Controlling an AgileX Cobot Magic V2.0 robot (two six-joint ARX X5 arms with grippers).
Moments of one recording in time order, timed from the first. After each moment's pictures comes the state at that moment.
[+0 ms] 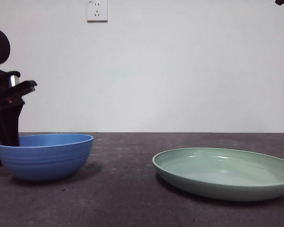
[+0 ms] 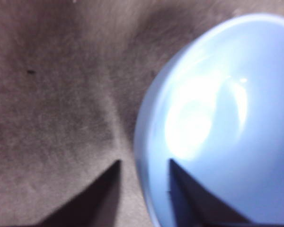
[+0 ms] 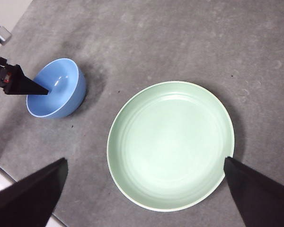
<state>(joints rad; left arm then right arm) -0.13 1.54 0.91 -0.65 0.36 -0.11 -0.02 0.83 0.91 -0.90 -0.66 -0.03</state>
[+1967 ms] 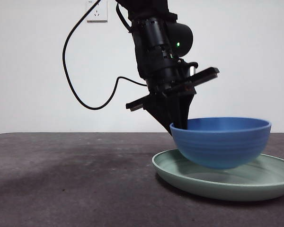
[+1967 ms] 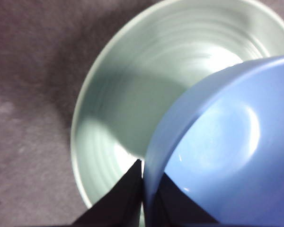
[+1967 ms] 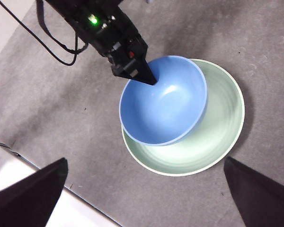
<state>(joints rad) -0.77 2.28 2.06 -1.15 0.26 -0.12 -0.02 0.66 0.91 -1.08 -0.65 -0.01</state>
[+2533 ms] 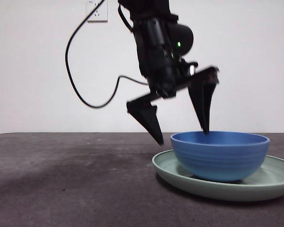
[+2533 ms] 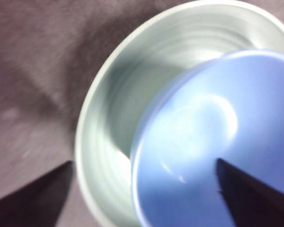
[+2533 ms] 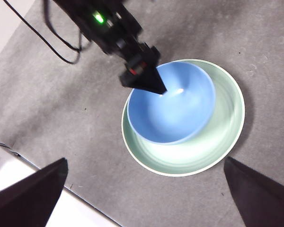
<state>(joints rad) -0.76 2.30 2.15 -1.21 0.26 -0.12 -0.02 0.66 0.91 -1.08 -0.65 -0.01</state>
